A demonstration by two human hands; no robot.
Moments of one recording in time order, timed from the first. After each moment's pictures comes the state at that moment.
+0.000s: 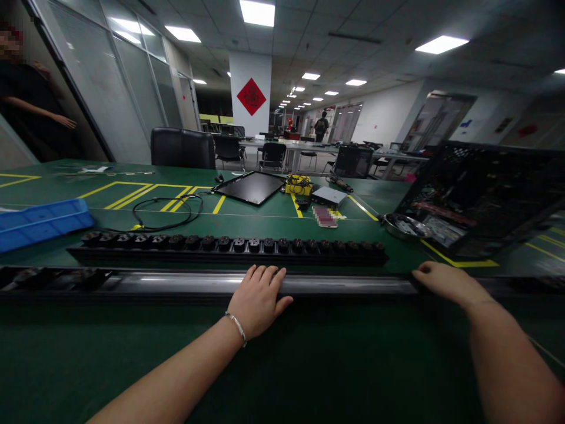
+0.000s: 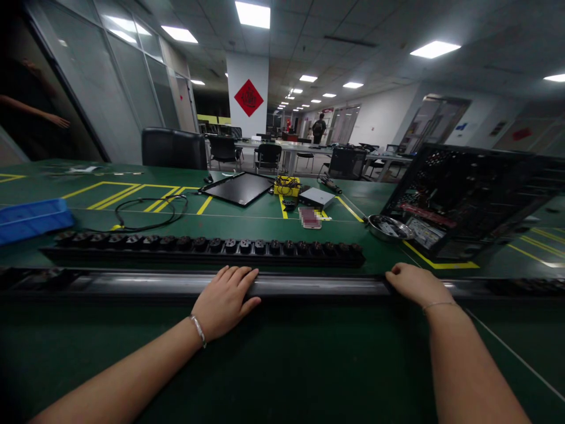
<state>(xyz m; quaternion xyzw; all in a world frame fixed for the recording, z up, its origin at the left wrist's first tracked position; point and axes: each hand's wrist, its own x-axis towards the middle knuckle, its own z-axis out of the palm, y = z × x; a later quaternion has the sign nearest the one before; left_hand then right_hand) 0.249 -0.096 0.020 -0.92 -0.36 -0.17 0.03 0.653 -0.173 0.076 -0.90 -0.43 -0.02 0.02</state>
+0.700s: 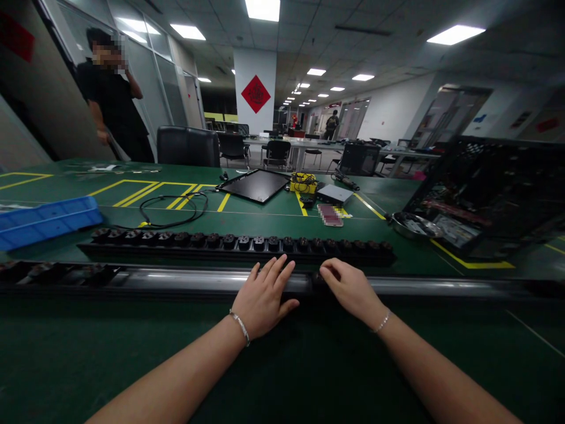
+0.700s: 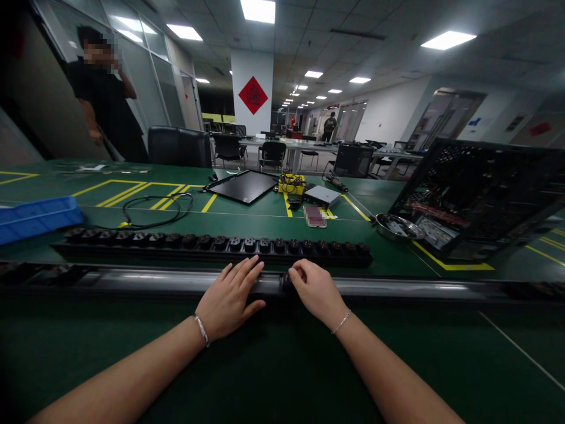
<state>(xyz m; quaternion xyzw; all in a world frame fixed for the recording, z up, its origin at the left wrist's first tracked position) 0.246 -0.097 0.016 -0.92 -0.34 -0.18 0.05 0.459 -0.138 0.046 -0.68 -0.68 0.09 0.27</state>
